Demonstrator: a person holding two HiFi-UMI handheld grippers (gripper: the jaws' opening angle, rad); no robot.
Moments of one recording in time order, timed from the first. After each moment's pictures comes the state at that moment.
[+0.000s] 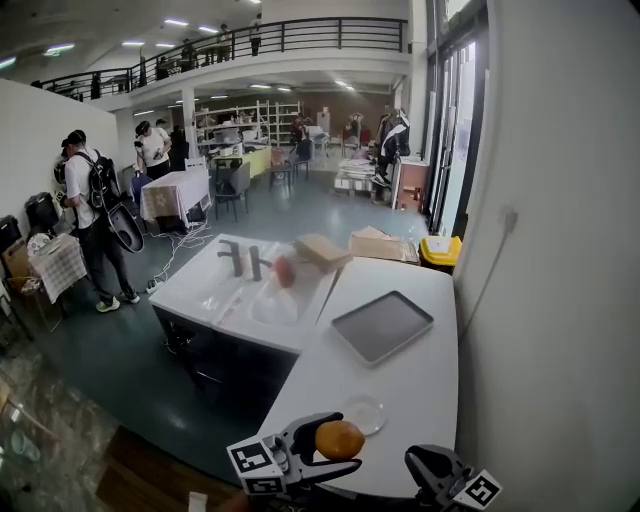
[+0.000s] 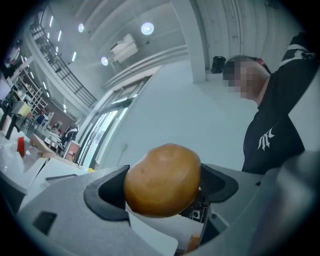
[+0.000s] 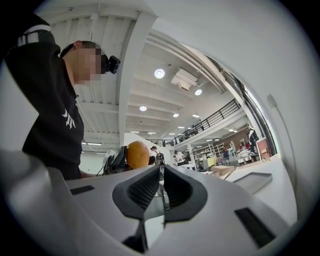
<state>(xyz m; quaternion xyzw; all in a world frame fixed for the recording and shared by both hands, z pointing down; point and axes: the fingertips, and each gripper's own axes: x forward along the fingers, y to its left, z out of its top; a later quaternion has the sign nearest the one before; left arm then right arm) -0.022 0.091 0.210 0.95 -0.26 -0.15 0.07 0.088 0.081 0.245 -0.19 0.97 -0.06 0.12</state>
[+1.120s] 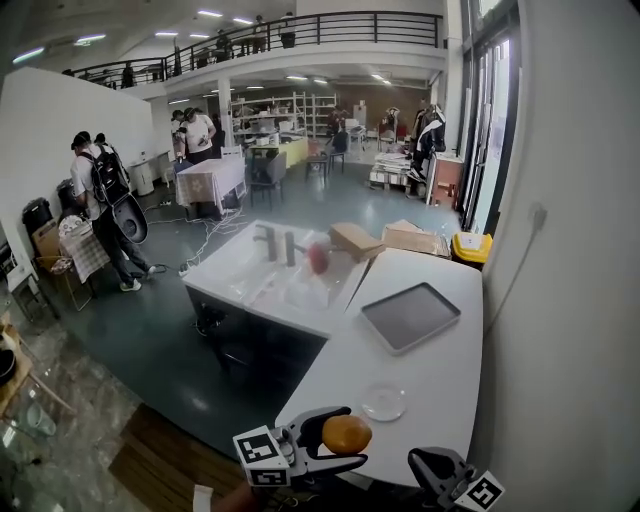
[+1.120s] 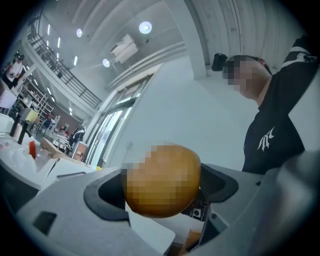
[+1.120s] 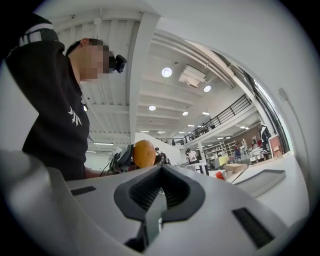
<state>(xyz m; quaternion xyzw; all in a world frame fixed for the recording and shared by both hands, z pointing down) -0.028 0.130 0.217 0.94 -0.30 -0.13 0.08 0.074 0.123 0.252 -0.13 0.98 -0.05 0.12</state>
